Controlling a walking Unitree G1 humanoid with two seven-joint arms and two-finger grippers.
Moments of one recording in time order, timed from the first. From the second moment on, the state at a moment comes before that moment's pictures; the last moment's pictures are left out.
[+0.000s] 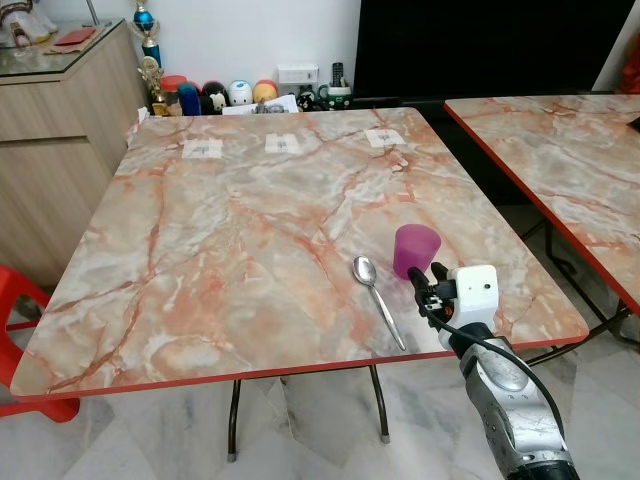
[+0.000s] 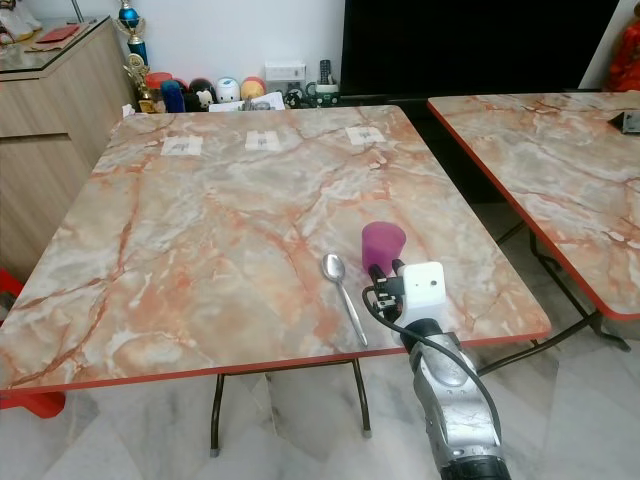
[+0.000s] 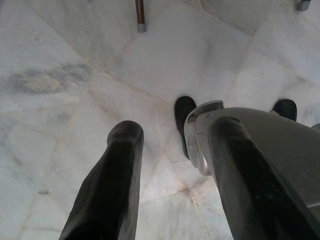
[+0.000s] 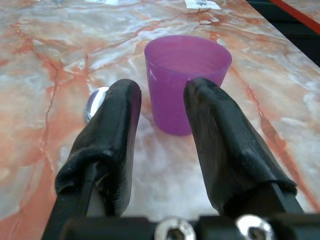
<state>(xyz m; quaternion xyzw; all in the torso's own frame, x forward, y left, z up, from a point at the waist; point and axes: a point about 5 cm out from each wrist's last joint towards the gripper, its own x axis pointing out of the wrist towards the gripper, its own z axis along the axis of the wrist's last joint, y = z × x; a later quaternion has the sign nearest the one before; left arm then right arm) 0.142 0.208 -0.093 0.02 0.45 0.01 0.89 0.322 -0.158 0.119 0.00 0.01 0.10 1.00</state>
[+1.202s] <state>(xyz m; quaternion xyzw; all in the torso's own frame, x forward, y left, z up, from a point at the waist) 0.146 0.205 -0.092 0.02 0.44 0.00 0.90 0.337 -0.149 0.102 0.03 0.10 0.08 0.99</state>
